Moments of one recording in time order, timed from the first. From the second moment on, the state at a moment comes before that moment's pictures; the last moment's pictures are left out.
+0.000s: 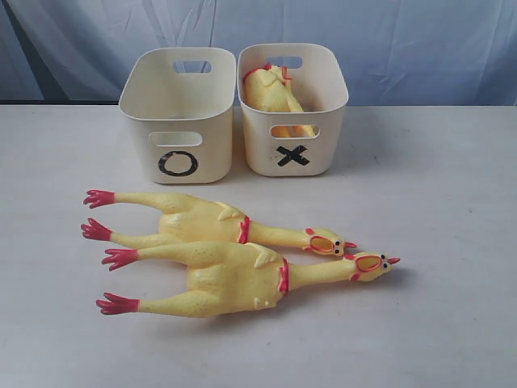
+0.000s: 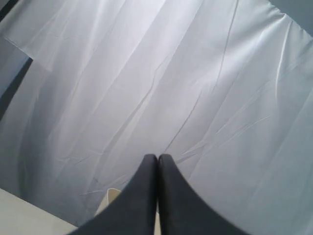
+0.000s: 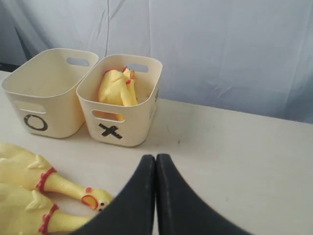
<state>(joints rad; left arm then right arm) 0.01 0.00 0.00 0.11 -0.29 -0.74 0.54 0.49 -0.81 -0.37 0.78 0.32</state>
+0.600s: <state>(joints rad) 0.01 0.30 -0.26 1.14 -0.49 -1.43 0.54 0.21 -0.76 -0.24 0.94 0.26</state>
